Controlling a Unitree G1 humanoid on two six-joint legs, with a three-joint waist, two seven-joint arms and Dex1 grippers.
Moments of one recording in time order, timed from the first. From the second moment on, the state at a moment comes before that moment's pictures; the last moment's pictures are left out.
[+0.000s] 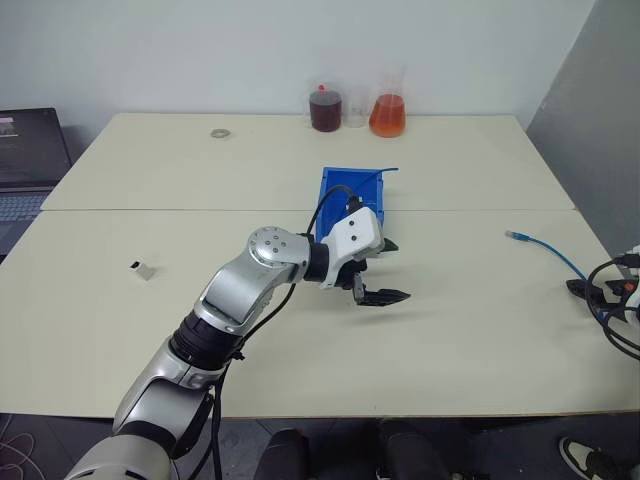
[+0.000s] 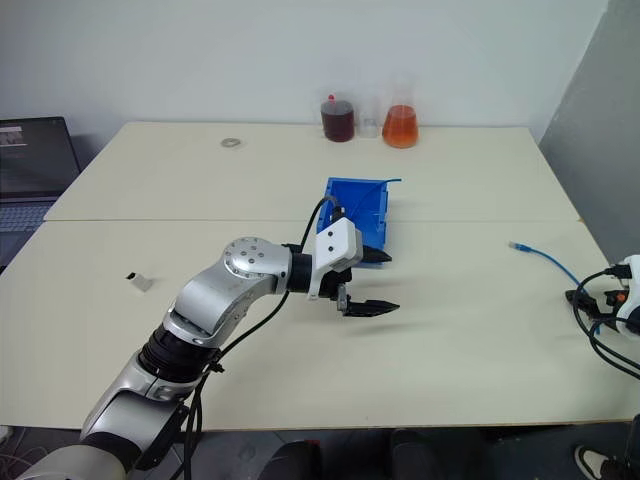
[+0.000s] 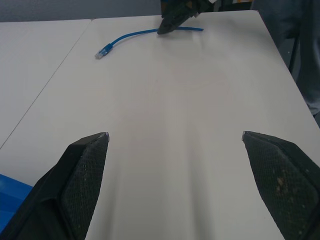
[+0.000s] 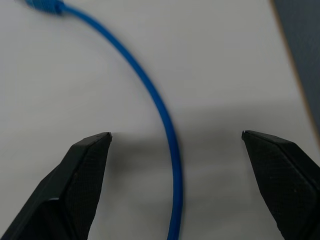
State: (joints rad) left arm -0.73 0.44 -0.39 -0.15 -0.28 0.60 -0.98; right arm -0.53 -0.94 -0.26 0.96 0.23 0.37 0.77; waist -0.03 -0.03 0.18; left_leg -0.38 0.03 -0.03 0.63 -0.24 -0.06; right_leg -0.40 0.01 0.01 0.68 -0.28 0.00
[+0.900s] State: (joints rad) left arm -0.70 0.45 -0.39 -0.15 -0.24 0.59 -1.01; right arm -0.44 -0.95 -0.31 0.81 0.30 0.56 1.00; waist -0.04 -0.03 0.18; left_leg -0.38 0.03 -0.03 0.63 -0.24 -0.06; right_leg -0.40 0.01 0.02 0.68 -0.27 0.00
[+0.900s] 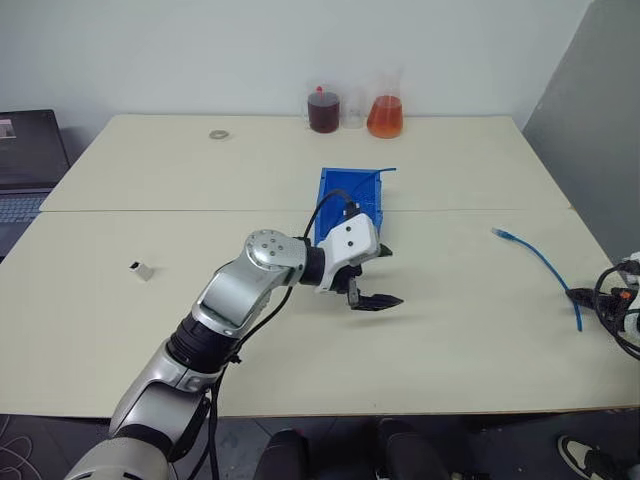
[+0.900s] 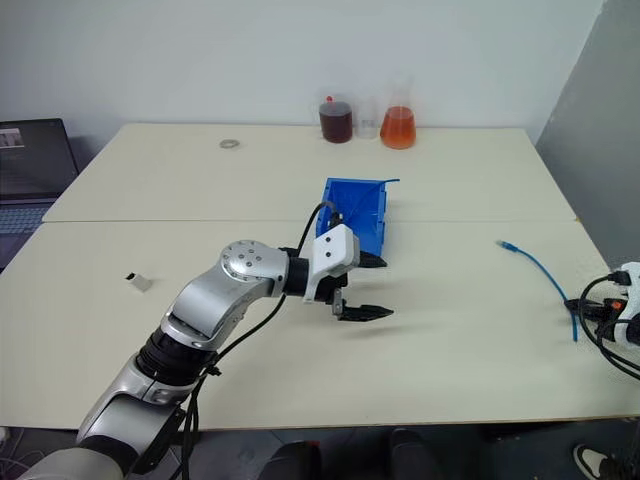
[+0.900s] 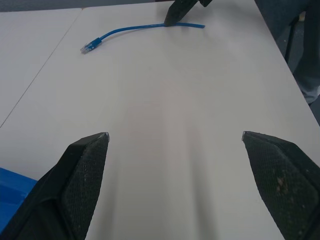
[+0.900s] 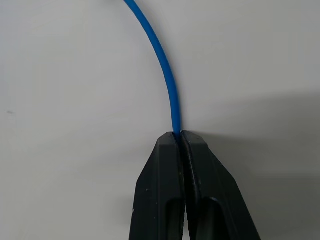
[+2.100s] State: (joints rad) left arm 0.07 0.84 0.10 -0.30 -0.31 0.54 -0.96; right arm -0.36 -0.69 0.18 -0.11 0.35 0.68 1.08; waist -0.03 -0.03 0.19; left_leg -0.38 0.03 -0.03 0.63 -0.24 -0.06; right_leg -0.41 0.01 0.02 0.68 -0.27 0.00
